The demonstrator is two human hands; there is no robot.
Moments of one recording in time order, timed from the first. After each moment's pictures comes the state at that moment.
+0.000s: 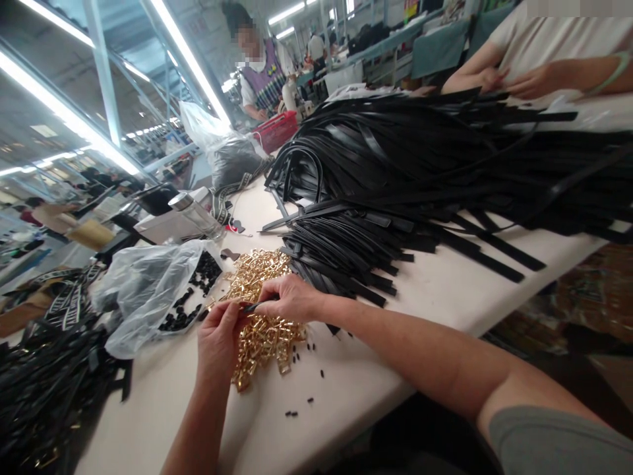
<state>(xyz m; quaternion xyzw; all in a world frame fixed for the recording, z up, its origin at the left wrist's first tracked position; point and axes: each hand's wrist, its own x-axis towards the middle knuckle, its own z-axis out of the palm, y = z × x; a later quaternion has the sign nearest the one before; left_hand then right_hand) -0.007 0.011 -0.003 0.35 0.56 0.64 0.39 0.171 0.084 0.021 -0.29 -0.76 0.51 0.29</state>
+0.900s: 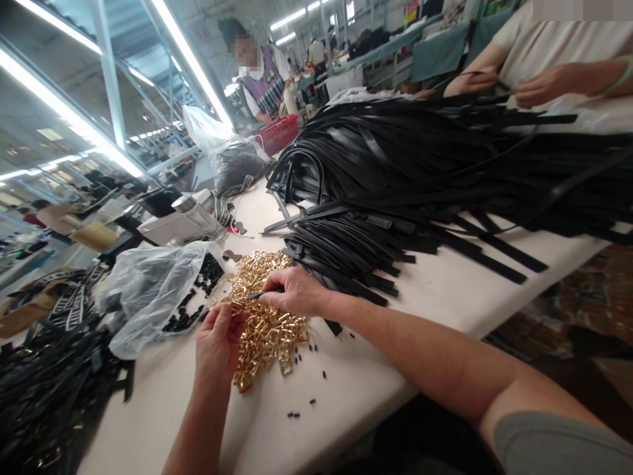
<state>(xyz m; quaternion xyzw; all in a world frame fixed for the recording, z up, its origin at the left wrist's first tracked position) -0.007 0.009 0.004 0.27 0.52 0.69 0.43 0.174 0.091 0.021 -0.30 -0.77 0.44 0.35</state>
